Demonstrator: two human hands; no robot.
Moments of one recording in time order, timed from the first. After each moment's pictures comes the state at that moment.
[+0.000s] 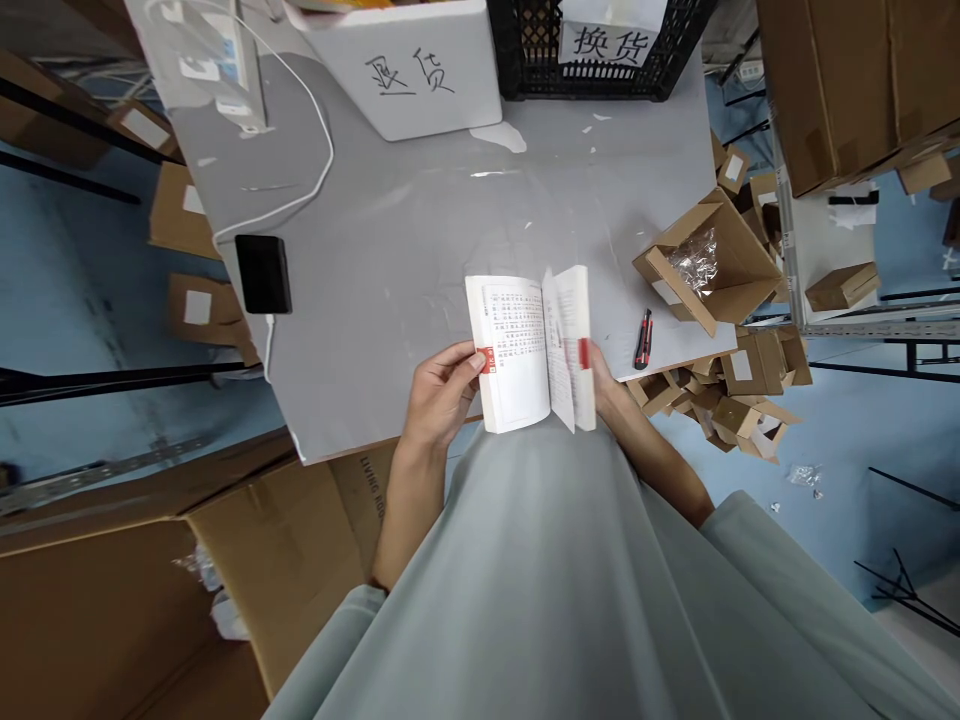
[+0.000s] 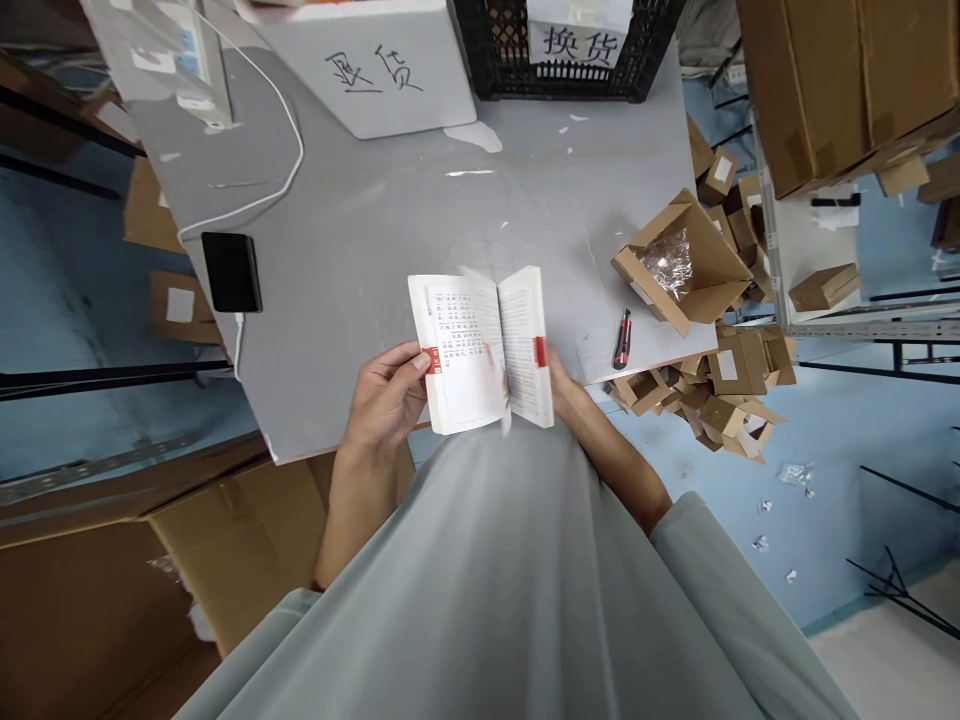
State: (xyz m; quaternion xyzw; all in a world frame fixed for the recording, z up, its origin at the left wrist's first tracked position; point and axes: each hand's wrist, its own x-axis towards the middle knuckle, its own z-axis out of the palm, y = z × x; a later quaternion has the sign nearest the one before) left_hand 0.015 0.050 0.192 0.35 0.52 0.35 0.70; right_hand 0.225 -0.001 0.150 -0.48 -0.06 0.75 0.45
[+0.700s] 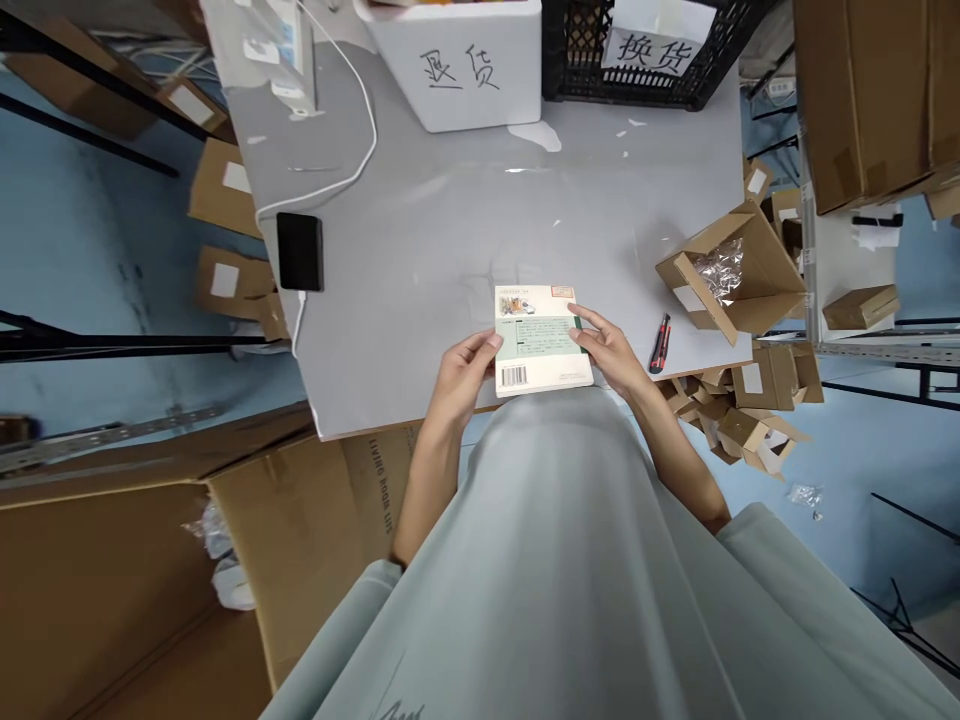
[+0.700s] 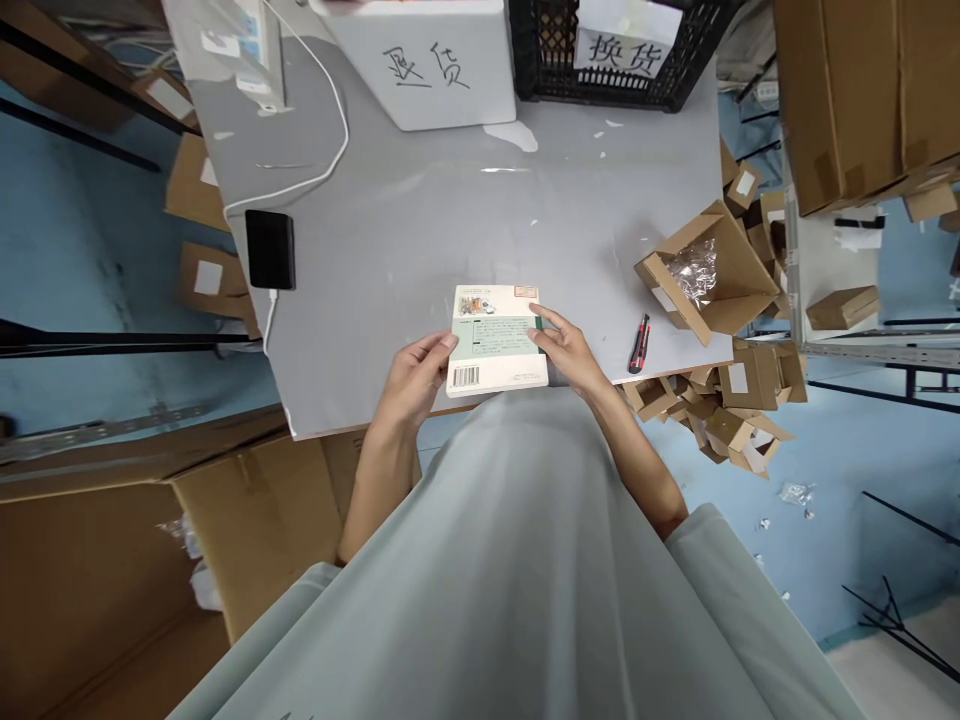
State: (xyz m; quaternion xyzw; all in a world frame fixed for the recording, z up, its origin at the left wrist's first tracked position) left_hand -0.009 0.053 0.160 0.35 0.55 0.31 0.69; right_hand 0.237 0.012 0.170 -0.56 -0.20 0.67 0.45
